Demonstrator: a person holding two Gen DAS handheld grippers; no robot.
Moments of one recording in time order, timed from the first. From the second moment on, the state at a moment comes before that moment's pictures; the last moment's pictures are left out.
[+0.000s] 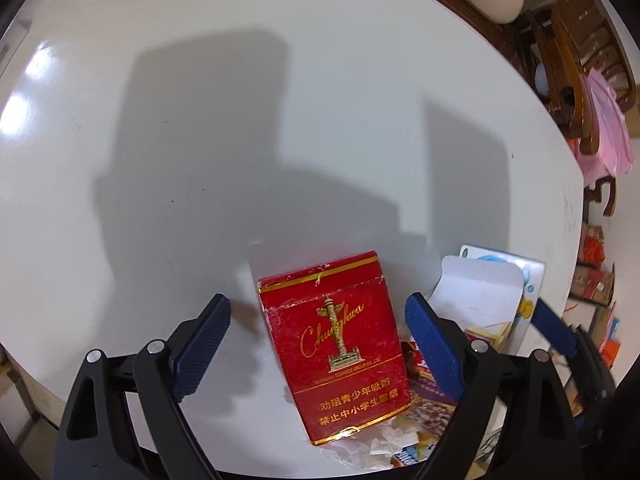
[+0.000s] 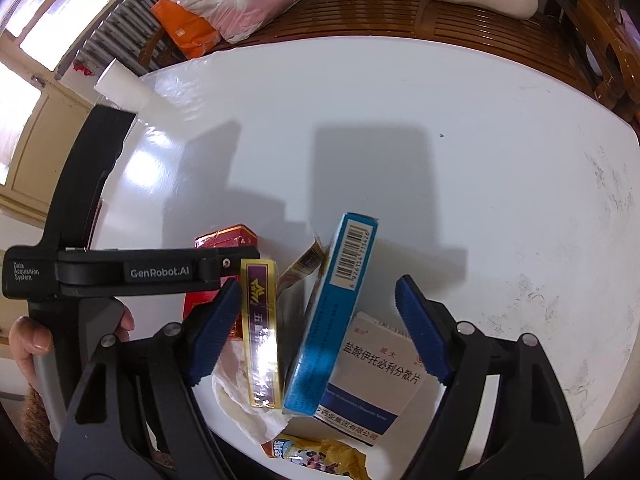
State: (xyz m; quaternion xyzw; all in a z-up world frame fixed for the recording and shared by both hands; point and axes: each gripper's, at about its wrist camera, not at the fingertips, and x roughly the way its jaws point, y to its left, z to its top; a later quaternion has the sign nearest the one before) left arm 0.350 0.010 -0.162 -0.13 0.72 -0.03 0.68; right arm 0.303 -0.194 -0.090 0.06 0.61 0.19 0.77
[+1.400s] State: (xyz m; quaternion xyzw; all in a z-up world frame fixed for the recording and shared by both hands) left arm 0.343 0.009 -0.155 -0.12 0.71 -0.02 0.69; right arm 0.293 -0.204 -0.096 0.13 0.61 0.23 0.75
